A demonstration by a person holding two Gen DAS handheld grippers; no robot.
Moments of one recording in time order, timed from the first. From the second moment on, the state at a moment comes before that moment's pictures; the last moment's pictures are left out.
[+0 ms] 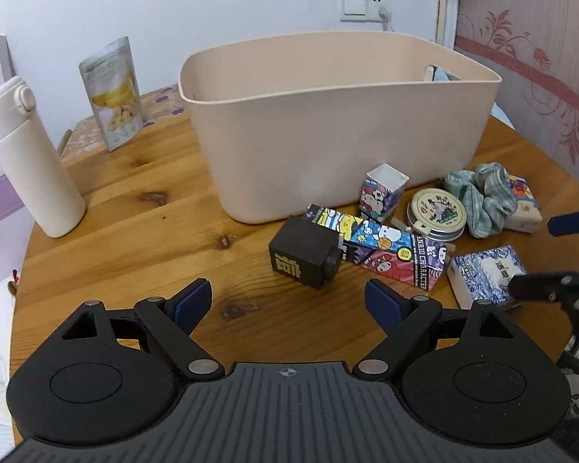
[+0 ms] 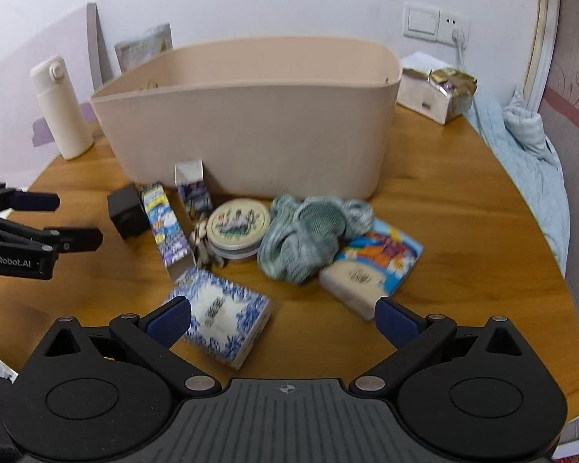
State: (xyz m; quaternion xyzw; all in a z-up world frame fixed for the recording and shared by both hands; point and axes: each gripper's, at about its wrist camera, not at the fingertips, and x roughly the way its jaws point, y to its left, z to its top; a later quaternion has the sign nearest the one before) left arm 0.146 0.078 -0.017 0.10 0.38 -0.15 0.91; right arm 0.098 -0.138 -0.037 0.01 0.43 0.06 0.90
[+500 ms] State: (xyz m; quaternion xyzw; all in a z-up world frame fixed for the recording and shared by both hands) left arm 0.158 0.075 -0.036 0.10 0.39 -0.17 0.90; right arm 0.103 -0.099 -0.057 0.00 0.44 0.08 0.90
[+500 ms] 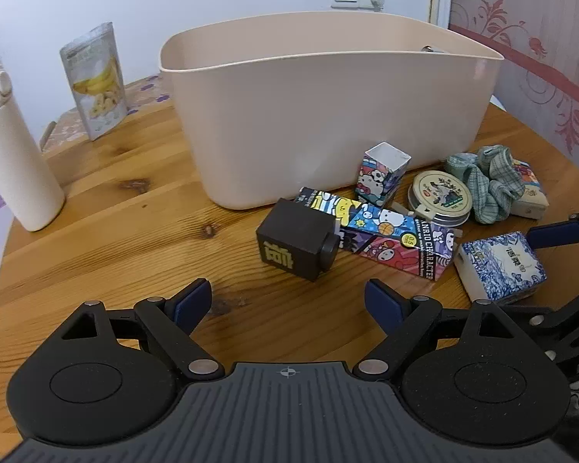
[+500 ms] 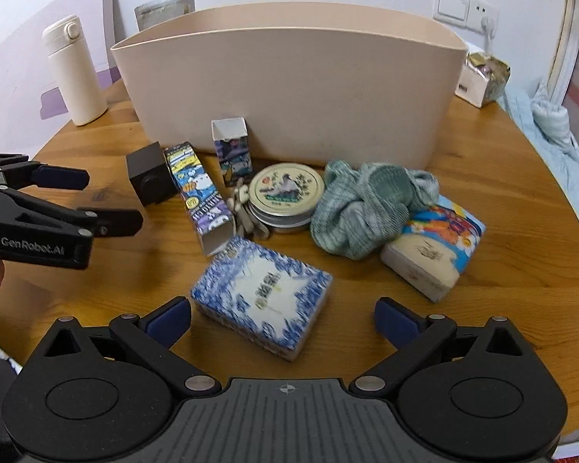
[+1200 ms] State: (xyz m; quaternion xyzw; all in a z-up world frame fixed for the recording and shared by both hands) left arm 0.192 0.072 -0.047 0.12 0.37 -0.20 0.90; right arm 0.103 -0.098 -0.055 -0.02 0.42 0.05 0.91
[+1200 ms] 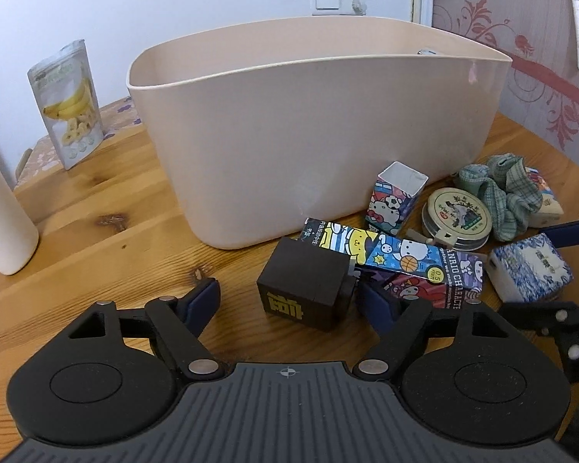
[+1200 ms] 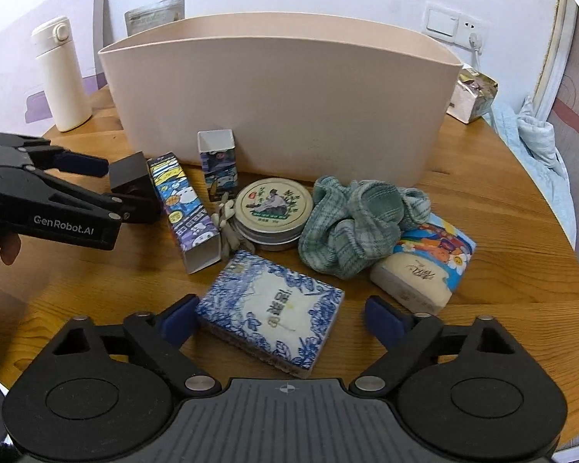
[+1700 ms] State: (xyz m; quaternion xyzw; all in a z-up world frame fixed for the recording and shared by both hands) left arm 0.186 0.075 -0.042 0.10 0.38 -0.21 0.90; right arm 0.100 -0.102 -0.052 -0.01 0.41 0.05 0.91
